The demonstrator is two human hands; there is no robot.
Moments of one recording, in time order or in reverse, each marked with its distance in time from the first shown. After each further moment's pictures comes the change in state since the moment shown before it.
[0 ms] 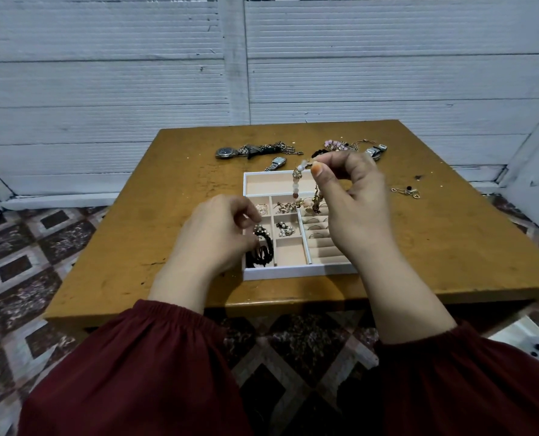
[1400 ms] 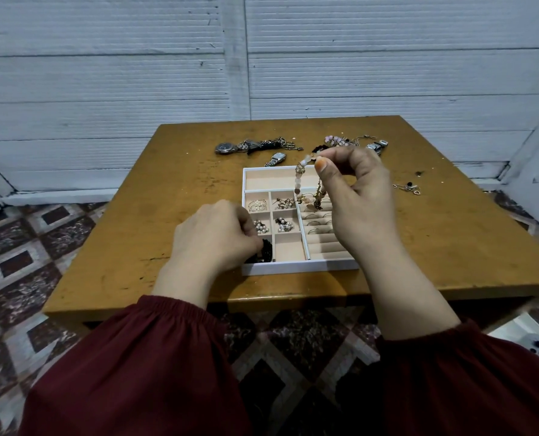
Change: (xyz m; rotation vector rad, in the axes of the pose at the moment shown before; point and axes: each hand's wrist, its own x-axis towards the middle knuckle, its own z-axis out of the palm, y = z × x) left_hand -0.002 0.004 0.006 0.232 -0.028 -0.082; right_hand 0.001 0.003 -0.004 -0.001 0.010 0.002
